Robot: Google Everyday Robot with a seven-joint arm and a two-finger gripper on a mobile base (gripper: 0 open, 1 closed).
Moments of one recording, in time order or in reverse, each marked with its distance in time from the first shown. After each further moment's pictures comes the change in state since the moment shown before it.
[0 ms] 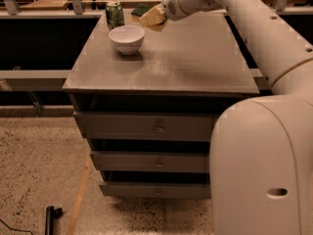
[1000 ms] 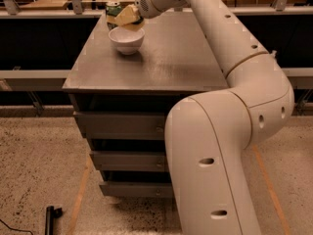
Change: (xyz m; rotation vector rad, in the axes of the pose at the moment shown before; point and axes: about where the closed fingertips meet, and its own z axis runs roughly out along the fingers) arm -0.030 0.034 0.068 -0.098 0.050 0.105
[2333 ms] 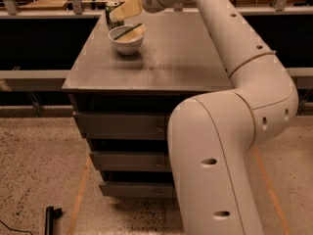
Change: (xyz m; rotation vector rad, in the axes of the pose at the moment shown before) arm -0.013 -0.014 -0.014 0.037 -0.051 0.022
